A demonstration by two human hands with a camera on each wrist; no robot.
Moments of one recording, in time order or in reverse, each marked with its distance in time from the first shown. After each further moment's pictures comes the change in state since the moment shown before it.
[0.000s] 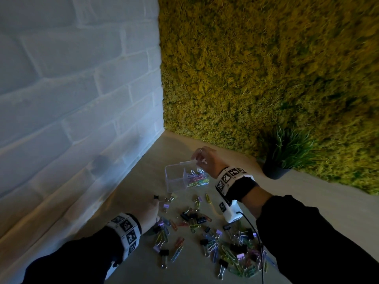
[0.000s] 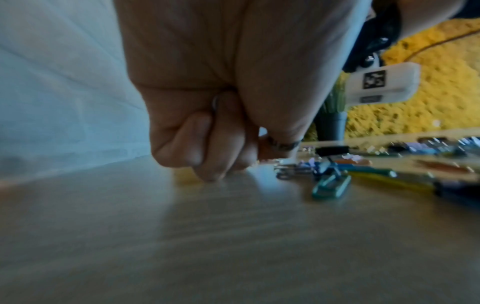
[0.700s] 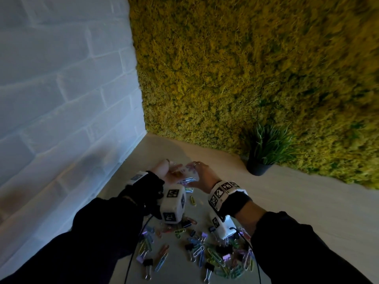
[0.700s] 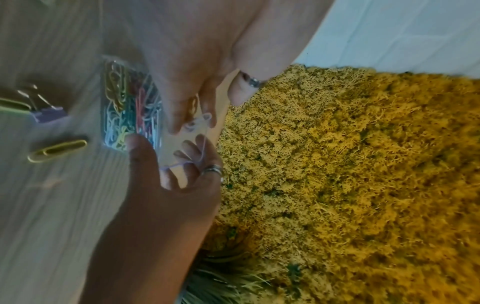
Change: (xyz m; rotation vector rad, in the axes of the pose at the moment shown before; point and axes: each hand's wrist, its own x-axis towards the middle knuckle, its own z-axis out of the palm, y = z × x) left_hand 0.063 0.130 -0.044 -1.561 -0.282 -0.177; right_hand -0.039 0.020 0.003 -0.015 -0.080 0.190
